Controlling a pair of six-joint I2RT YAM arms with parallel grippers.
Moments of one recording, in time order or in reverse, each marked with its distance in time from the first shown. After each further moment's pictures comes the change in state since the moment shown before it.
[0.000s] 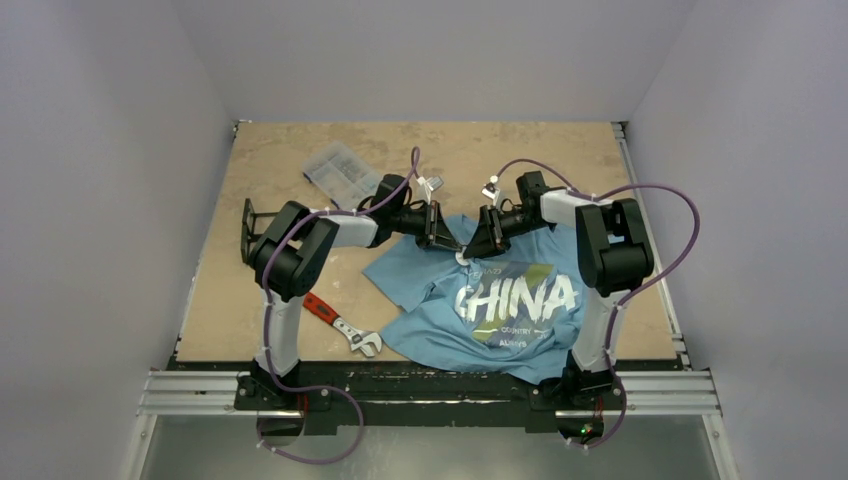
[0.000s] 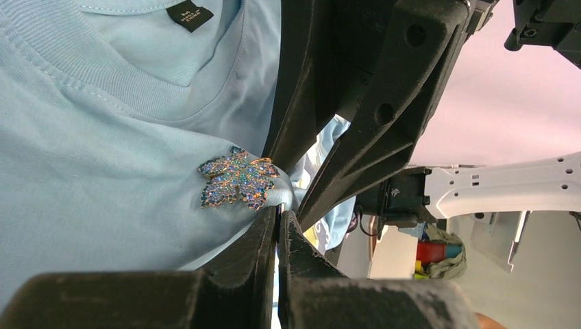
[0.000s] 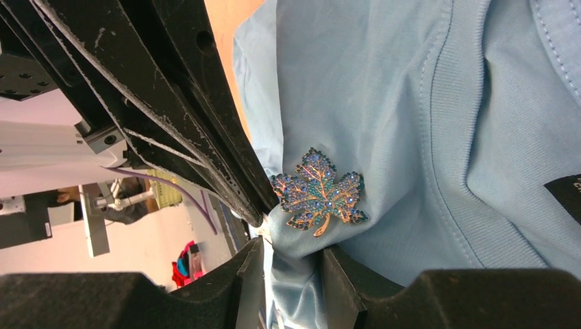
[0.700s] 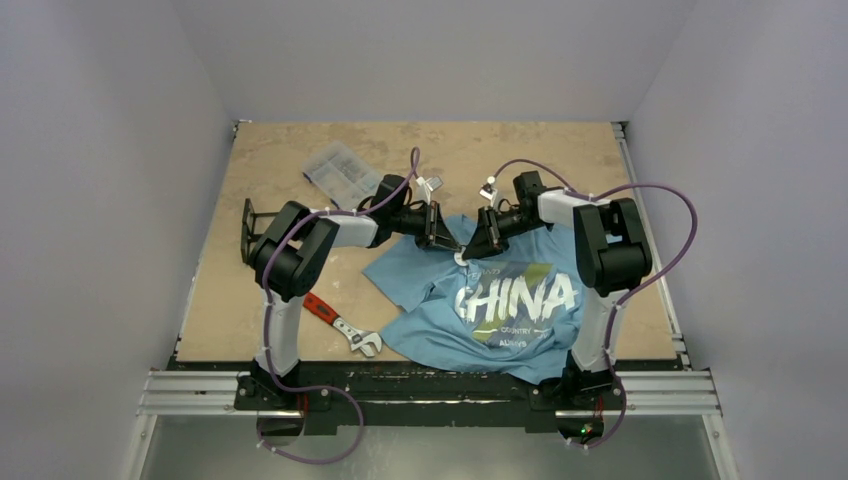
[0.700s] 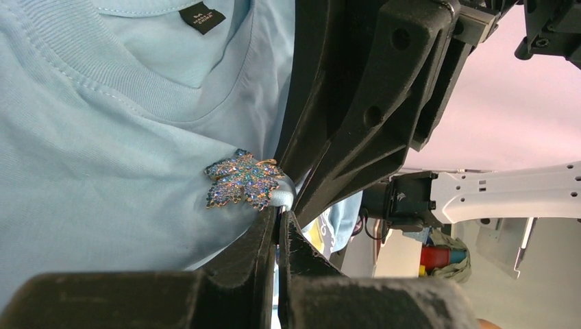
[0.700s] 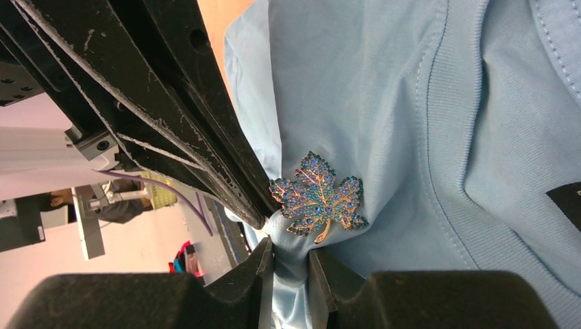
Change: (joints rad) left arm -0.002 0.000 0.000 -0.009 -0.018 0.003; right arm 0.014 0.004 0.003 0.010 0.027 0.021
